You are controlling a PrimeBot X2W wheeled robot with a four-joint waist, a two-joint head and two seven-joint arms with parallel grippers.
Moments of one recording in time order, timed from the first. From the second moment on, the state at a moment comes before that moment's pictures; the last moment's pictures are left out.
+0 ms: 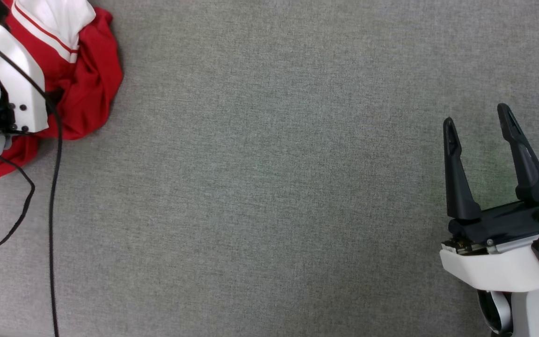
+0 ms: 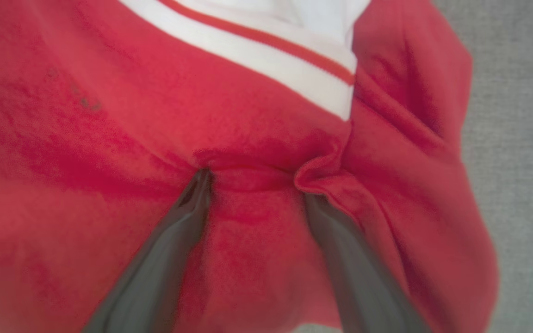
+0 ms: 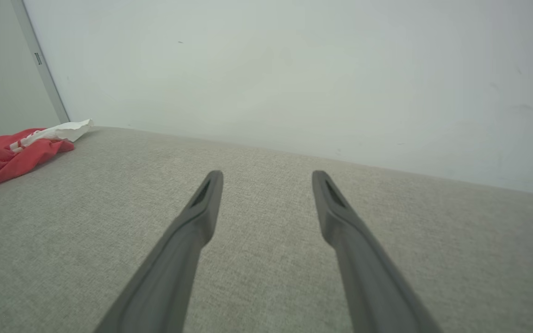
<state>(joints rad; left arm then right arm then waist) -1.09 0.73 -0.68 0.64 -0.94 -0.13 0.78 -0.17 -0.05 0.03 -0.25 -0.04 0.13 -0.26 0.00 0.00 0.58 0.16</state>
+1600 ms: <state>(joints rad) -1.30 0.54 -1.28 0.29 -0.84 -0.13 0.19 -0.08 -0.05 0.00 -0.19 0.13 0.13 -0.26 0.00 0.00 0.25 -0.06</state>
